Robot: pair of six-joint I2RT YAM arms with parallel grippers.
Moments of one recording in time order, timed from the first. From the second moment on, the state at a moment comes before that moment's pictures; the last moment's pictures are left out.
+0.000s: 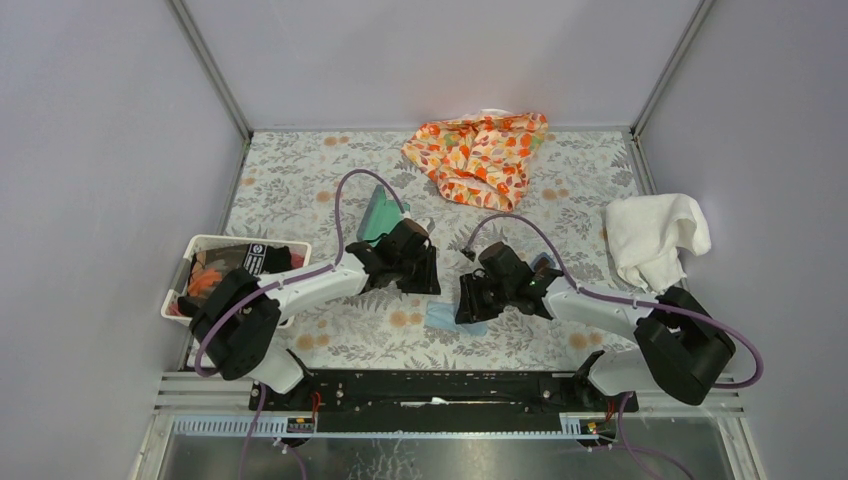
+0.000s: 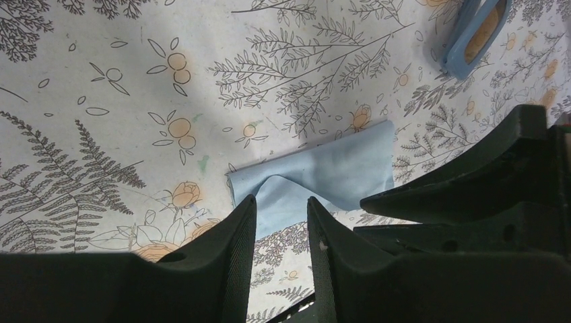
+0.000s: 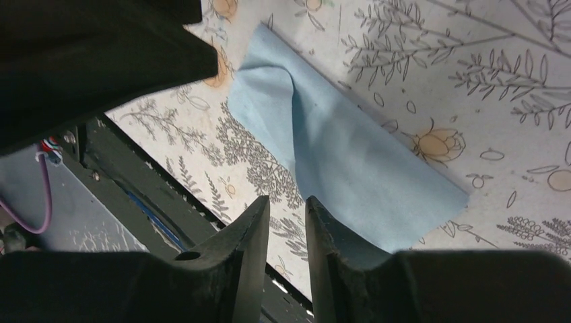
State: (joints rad) left arm -0.79 1.52 0.89 -0.30 0.15 -0.68; right arm 0.79 1.35 0.61 -0.21 -0.32 0.55
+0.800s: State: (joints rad) left arm -0.68 1.39 0.84 -0.35 0.10 -0.68; right arm 0.90 1.58 0.76 -0.05 -0.32 0.63
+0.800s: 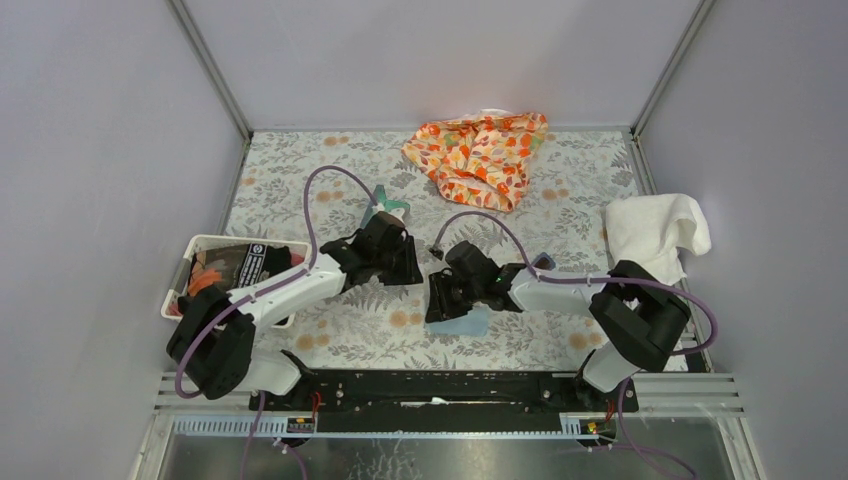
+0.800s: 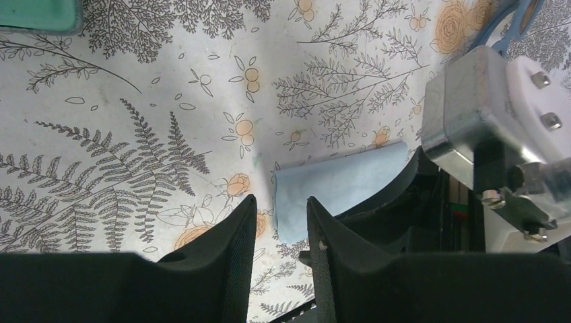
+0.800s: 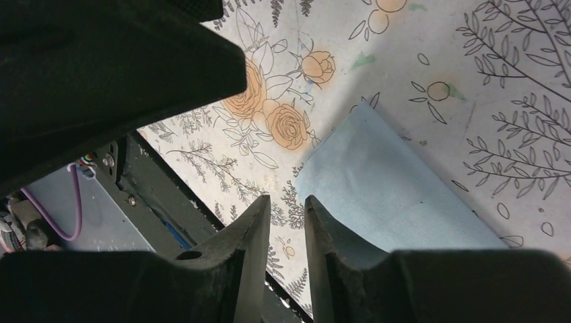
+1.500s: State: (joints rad) left arm -0.62 1.75 1.20 -0.43 -0.15 -0.67; right arm 0.61 1.17 0.69 -0.26 -0.11 0.59
